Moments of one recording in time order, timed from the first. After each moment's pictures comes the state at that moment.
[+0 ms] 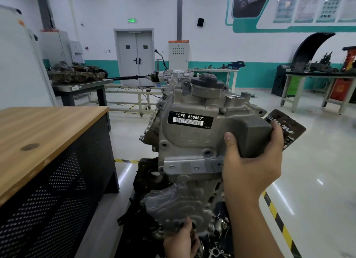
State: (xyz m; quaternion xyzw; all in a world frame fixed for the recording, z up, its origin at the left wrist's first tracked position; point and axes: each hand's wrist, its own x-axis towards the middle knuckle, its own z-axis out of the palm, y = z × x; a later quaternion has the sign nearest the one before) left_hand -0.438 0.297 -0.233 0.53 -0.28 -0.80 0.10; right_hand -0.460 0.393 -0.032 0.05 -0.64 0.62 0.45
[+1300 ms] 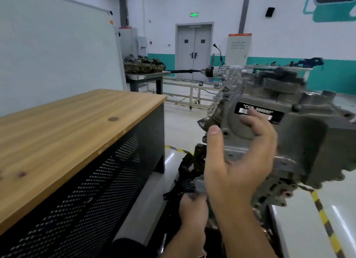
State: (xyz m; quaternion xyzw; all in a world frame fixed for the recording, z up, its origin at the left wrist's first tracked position) left_hand -0.348 0.257 -0.148 0.47 -0.52 -0.67 0.25; right_hand -0.351 0.311 -0.017 0.31 -0.53 0.68 0.41
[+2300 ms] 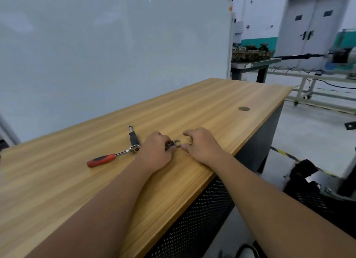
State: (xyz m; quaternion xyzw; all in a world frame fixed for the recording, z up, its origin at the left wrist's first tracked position) left_hand 0.056 -0.042 -0.066 0.48 -0.83 -0.08 0.26; right_hand -0.119 -0.012 -0.064 0.68 -0.68 0.26 -0.10
